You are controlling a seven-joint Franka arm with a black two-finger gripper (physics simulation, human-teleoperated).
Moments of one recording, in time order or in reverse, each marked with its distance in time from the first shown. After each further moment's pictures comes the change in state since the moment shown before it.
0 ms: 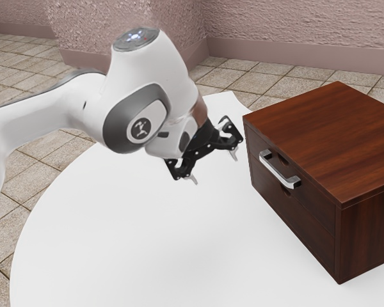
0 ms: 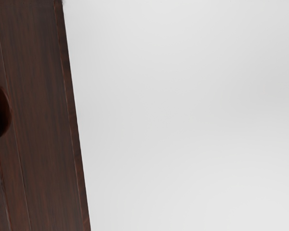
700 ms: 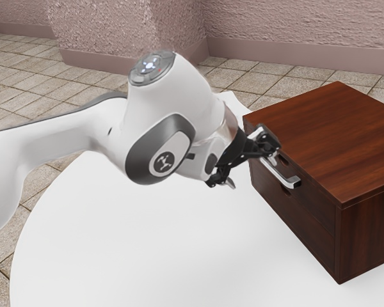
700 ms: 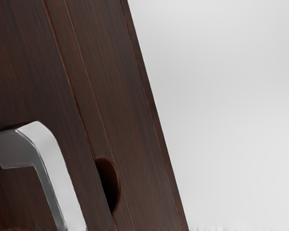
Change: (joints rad) arm -0.090 0.007 0.005 -0.076 -0.001 0.245 0.048
